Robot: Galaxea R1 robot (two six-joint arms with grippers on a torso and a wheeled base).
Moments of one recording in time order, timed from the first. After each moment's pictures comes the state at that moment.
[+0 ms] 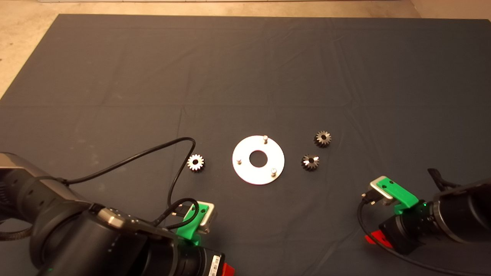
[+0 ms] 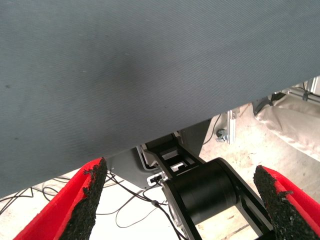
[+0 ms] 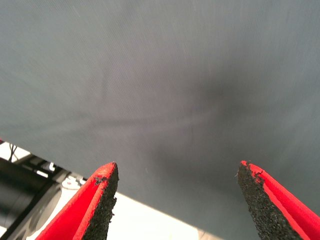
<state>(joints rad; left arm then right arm) -0.07 2.46 -0.34 0.66 1.53 -1.80 0.13 2.09 -0.40 -0.53 -1.53 1.28</state>
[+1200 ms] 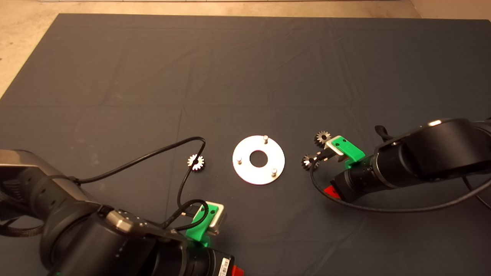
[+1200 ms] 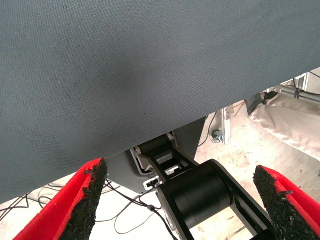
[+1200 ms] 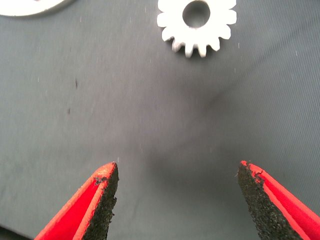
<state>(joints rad) -0.07 2.50 -0.34 0.68 1.53 -1.80 0.24 2.37 -0.64 -0.51 -1.53 1.29</state>
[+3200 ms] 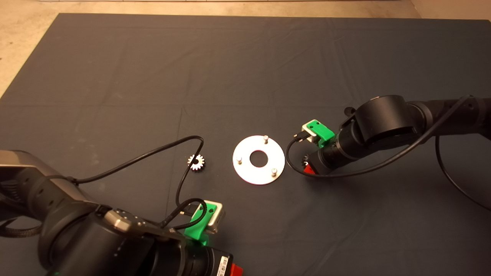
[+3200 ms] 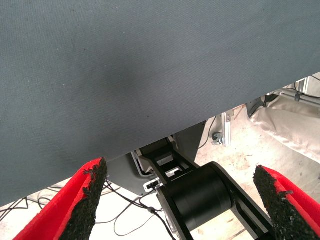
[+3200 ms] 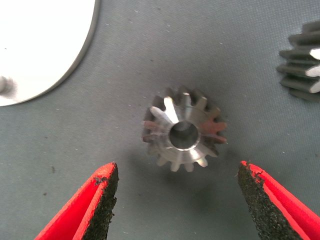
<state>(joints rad) -0.07 2.50 -0.34 0.69 1.53 -1.80 0.24 2.50 -0.88 -0.51 -1.53 1.15</state>
